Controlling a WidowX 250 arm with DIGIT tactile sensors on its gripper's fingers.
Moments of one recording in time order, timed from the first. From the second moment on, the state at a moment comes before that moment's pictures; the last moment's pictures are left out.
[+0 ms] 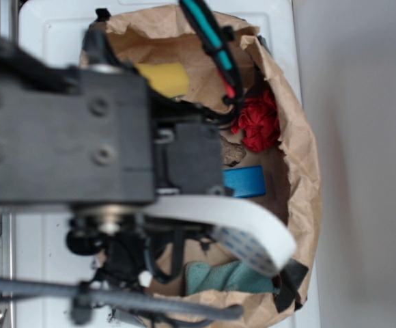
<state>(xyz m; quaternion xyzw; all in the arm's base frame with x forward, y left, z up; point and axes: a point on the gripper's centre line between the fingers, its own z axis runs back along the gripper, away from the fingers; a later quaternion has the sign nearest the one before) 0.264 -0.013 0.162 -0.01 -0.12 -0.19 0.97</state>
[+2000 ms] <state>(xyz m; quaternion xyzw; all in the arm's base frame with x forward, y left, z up) 0.297 0.007 0.100 0.00 -0.14 -0.37 0.92</state>
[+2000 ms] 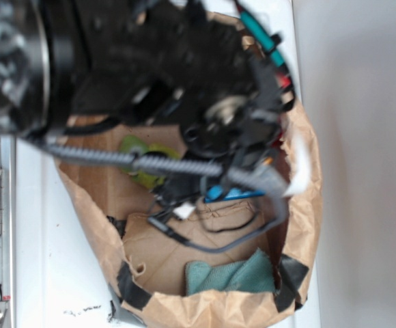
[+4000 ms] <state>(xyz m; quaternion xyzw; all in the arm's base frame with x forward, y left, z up) 0.312 -0.067 0.074 -0.20 -0.17 -0.45 0.85</state>
